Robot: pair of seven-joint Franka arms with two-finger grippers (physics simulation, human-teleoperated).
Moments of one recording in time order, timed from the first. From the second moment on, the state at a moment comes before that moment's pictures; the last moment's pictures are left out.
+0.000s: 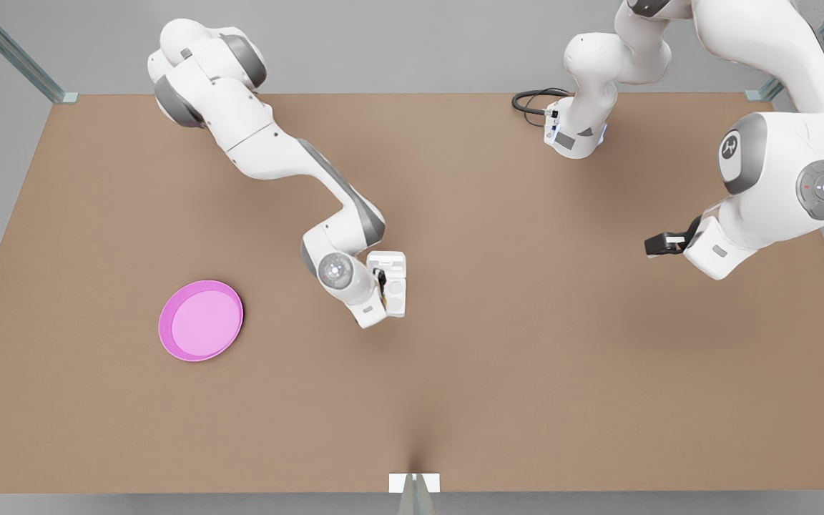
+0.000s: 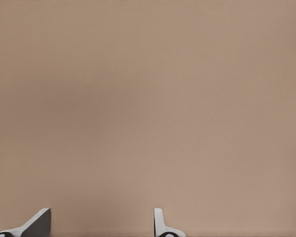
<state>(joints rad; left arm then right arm) -0.14 0.17 0.11 -1.50 -0.02 1.49 -0.08 0.46 0.75 0.19 -1.52 0.11 2.25 -0.69</state>
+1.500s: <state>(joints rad) -1.00 0.69 0.10 -1.49 -0.23 2.27 -0.81 0.01 0.24 -0.06 -1.41 0.04 1.66 0.04</state>
